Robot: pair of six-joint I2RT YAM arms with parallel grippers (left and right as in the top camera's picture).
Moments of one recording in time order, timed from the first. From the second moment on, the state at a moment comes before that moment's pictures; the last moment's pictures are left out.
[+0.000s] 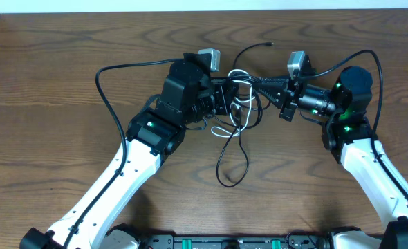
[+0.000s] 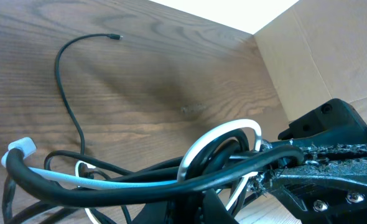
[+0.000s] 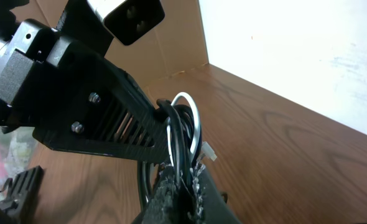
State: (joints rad) left arm -0.53 1.37 1.11 -0.24 0.31 -0.64; right arm 0.13 1.40 0.80 0.48 -1.08 0.13
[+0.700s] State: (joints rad) left arm -0.53 1.37 1.11 -0.24 0.31 -0.64; right arm 0.15 1.40 0.80 0.46 -1.08 0.12
